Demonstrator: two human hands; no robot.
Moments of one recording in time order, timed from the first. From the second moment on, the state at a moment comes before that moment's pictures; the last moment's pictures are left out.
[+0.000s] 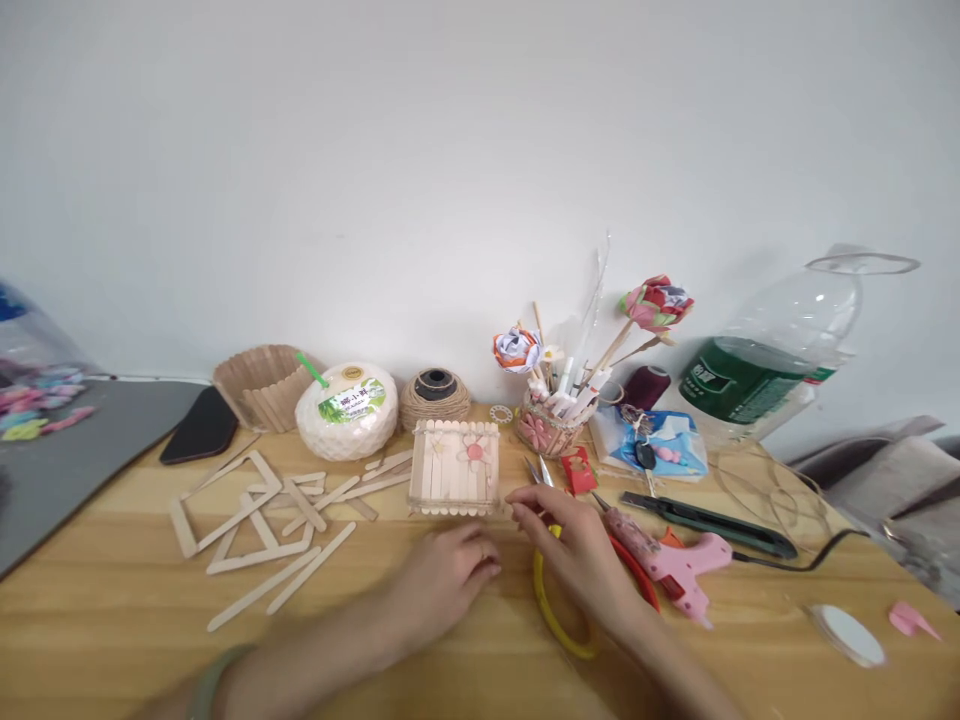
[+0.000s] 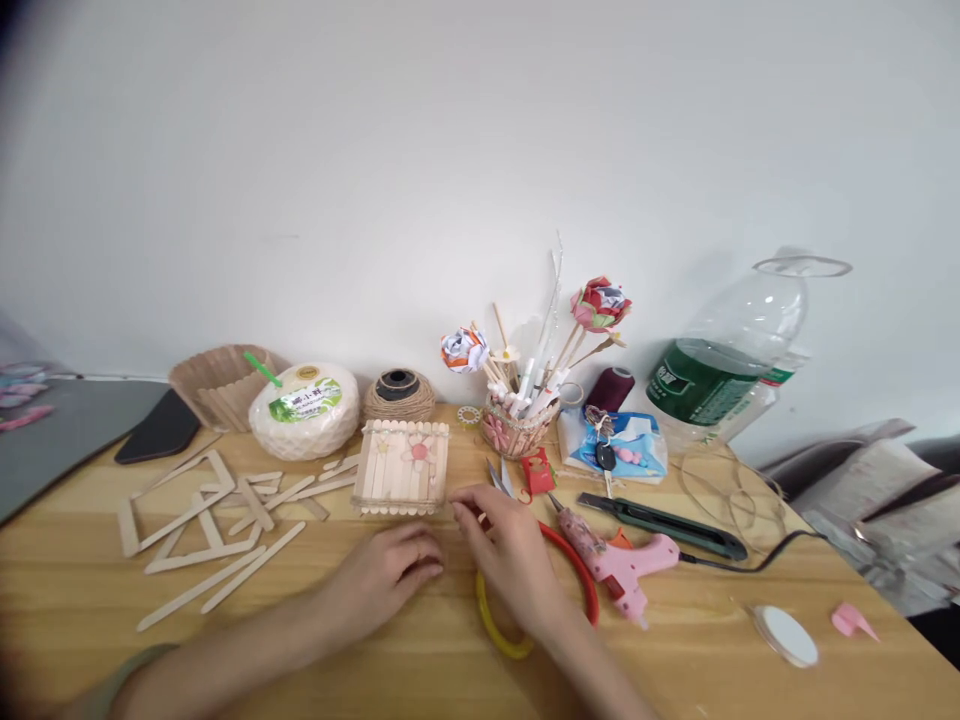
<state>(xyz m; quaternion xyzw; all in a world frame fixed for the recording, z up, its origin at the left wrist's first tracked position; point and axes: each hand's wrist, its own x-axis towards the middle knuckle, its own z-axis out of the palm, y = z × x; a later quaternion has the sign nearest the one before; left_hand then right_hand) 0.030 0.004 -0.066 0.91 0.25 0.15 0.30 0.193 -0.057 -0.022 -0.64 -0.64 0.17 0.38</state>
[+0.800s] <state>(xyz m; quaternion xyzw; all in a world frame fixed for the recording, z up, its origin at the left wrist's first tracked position) 0.034 0.006 -0.071 0.93 0.23 0.11 0.25 0.195 -0.058 -0.034 -0.63 -0.66 0.15 0.38</state>
